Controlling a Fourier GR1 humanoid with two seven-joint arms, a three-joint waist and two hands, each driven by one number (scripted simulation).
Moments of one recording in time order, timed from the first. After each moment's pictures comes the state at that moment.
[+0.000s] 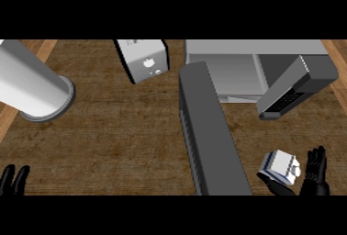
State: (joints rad) left arm 0.65 0.01 -0.08 -2.32 0.12 -0.10 -0.22; right arm 0.15 -0.07 -0.21 -1.12 -0.13 -0.28 -0.77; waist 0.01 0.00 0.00
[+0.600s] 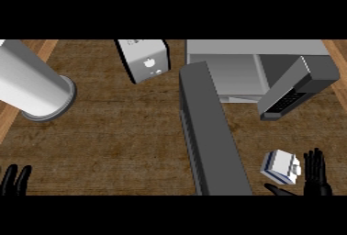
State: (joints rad) left arm 0.65 0.01 -0.07 -2.30 0.13 -0.11 -0.23; right arm 0.04 -0.17 -0.26 -0.80 -0.18 0.00 -0.91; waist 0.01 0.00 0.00
